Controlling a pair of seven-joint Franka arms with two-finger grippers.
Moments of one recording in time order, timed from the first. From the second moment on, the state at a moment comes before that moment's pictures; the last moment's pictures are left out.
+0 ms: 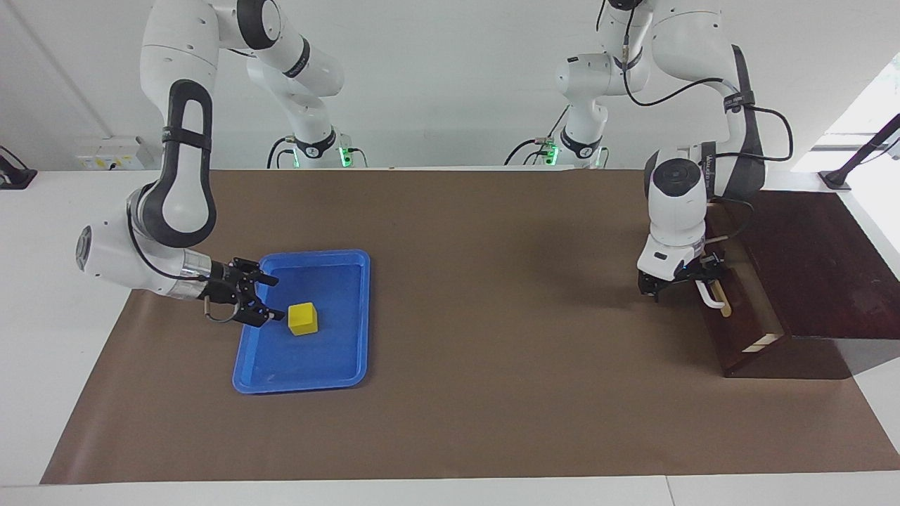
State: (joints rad) left arm -0.05 0.18 -0.10 -2.05 0.56 2.28 -0.40; right arm -0.20 0.46 0.01 -1.71 0.63 1.80 0.76
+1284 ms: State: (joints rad) left arm -0.14 0.19 -0.11 -1.90 0.48 2.15 -0.41; right arm -0.19 0.56 0.02 -1.67 0.68 1.83 0.76
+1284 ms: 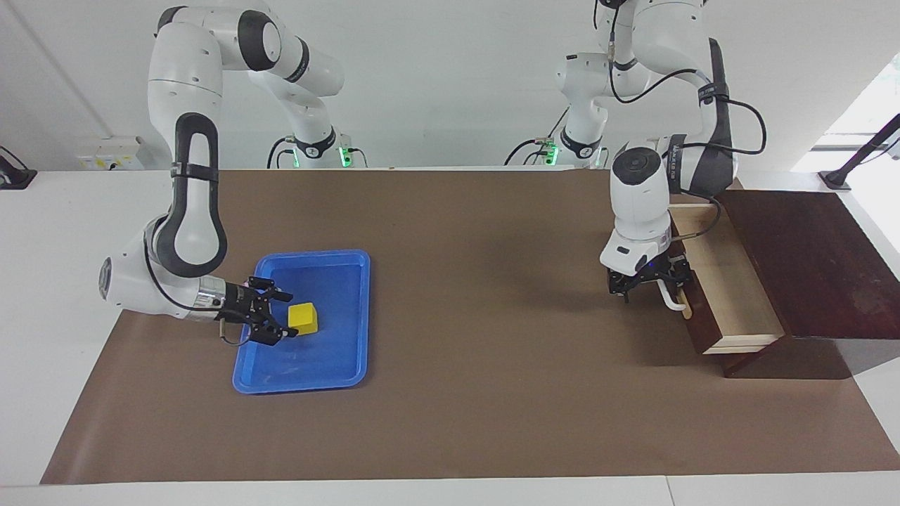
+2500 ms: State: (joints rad) left arm -0.19 0.02 -0.16 -1.63 -0.03 1.63 -0.98; right arm -0.18 0.56 0.02 -1.67 0.68 1.85 0.76
